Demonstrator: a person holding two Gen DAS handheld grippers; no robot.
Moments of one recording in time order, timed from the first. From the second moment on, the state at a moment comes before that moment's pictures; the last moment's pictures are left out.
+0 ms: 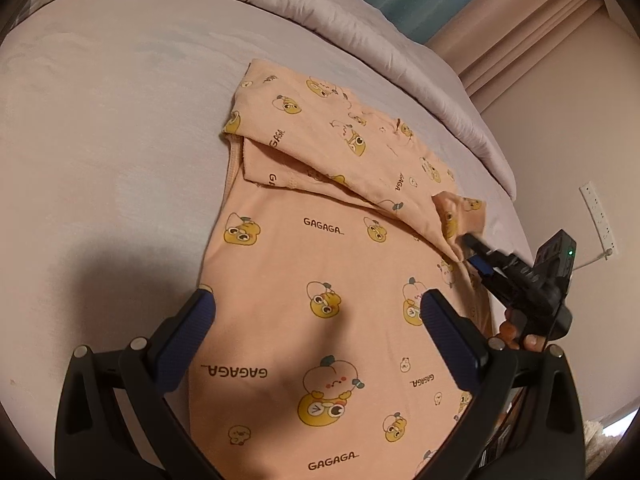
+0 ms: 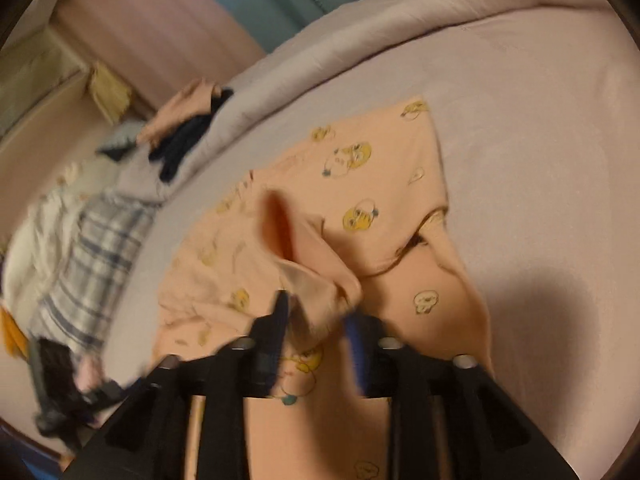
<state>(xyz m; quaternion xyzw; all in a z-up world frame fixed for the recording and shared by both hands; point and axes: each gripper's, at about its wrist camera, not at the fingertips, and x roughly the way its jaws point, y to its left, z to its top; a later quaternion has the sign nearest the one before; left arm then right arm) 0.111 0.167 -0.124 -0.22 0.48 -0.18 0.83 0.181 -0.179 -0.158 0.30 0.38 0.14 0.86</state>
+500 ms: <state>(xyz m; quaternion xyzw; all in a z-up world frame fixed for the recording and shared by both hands) 0.114 0.169 -0.129 -0.22 0.49 -0.18 0.83 0.215 -0.159 -0.086 0.16 0.35 0.16 0.91</state>
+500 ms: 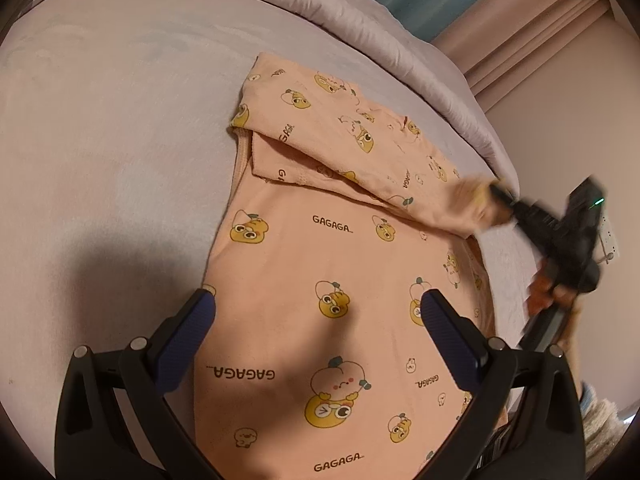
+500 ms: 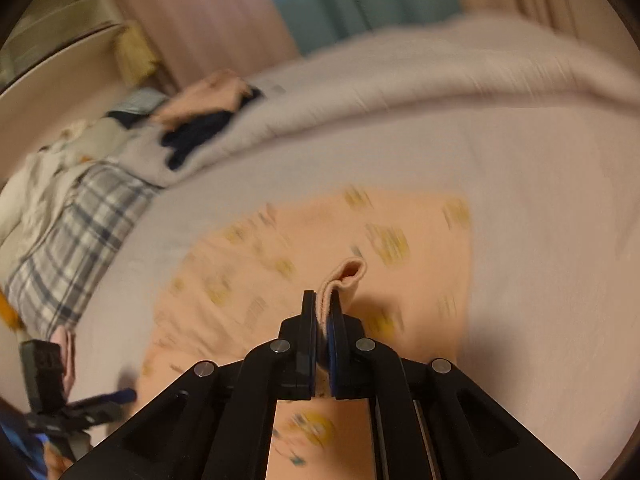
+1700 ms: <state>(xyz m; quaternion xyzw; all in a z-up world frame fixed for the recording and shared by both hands) 0.061 0.158 -0.112 -0.18 0.49 -0.17 0.84 0.165 -0.157 -0.124 0.02 0.43 0.11 0.89</state>
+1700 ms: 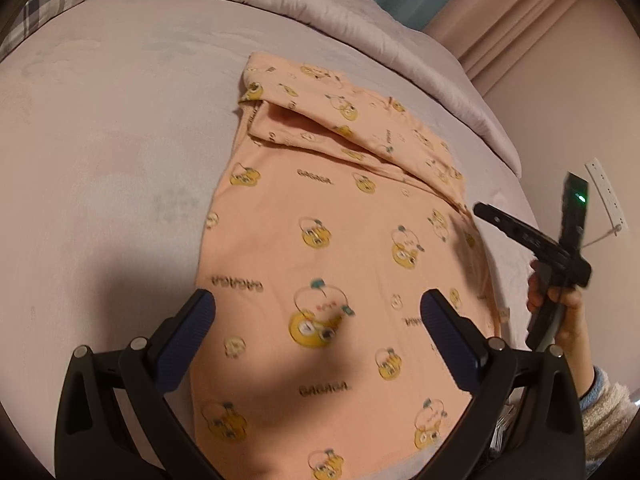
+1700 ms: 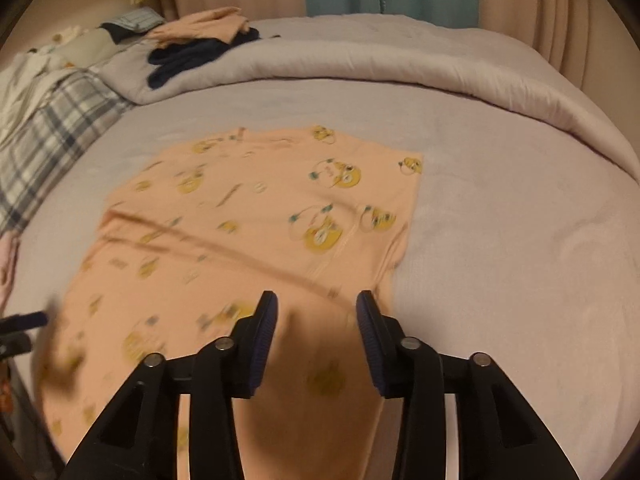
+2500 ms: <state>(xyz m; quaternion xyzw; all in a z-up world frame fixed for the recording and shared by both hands) 0.013 0.176 -0.124 -0.24 0.49 -0.15 0.82 0.060 -0.204 -0.150 0.20 0.46 0.12 0.86</state>
